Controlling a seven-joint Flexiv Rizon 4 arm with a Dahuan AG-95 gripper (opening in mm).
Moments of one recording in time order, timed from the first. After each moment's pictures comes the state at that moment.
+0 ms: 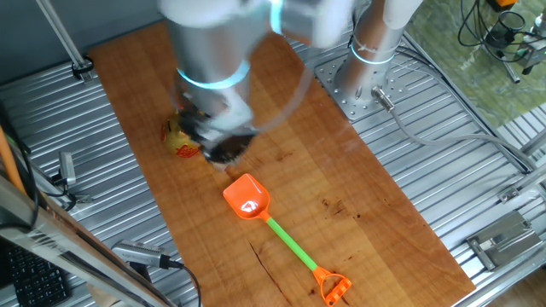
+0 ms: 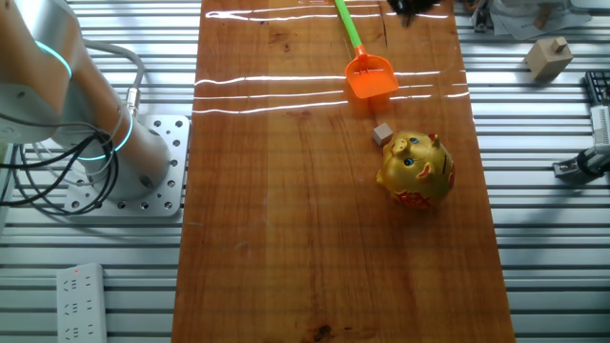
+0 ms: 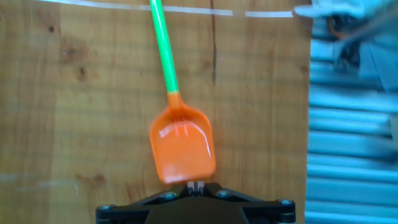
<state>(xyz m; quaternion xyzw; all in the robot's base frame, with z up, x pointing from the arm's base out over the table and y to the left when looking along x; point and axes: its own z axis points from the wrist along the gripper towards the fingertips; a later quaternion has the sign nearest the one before) 0.509 0.204 0.234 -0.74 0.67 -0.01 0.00</state>
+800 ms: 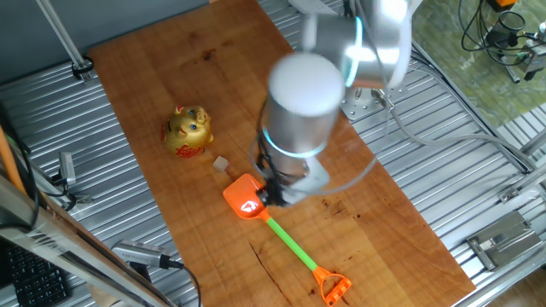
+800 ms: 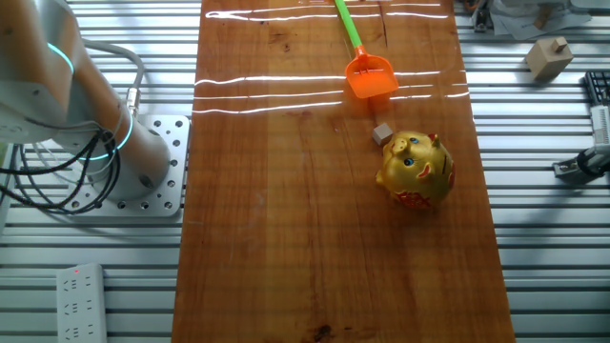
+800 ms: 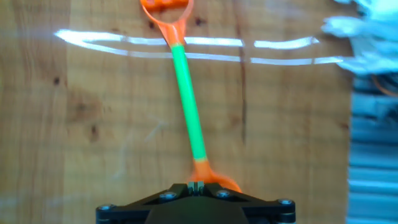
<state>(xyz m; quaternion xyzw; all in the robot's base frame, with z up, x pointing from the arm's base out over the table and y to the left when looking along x) 0.453 0.292 0.156 -0.74 0.67 -0.03 0.01</state>
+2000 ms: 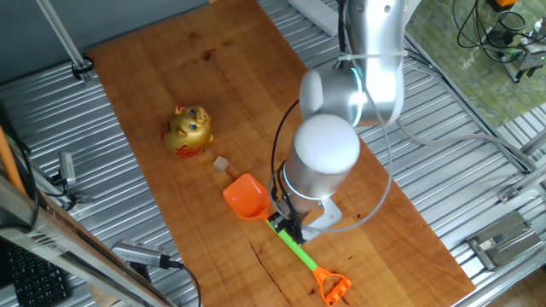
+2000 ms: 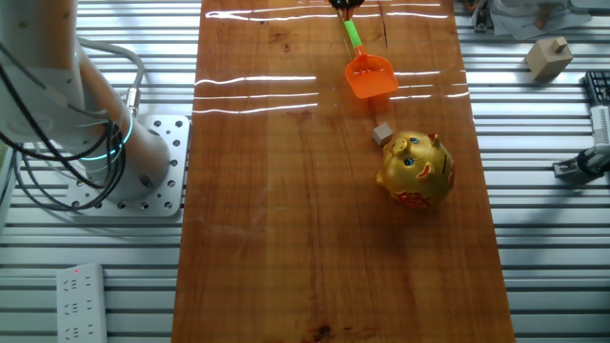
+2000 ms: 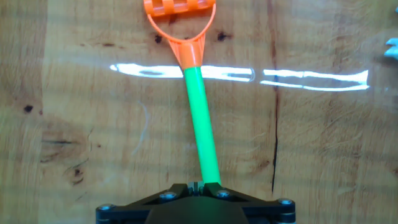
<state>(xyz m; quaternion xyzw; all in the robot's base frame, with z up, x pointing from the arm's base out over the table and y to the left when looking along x) 0.445 0.317 0.078 -0.75 0.65 -0.05 -0.02</state>
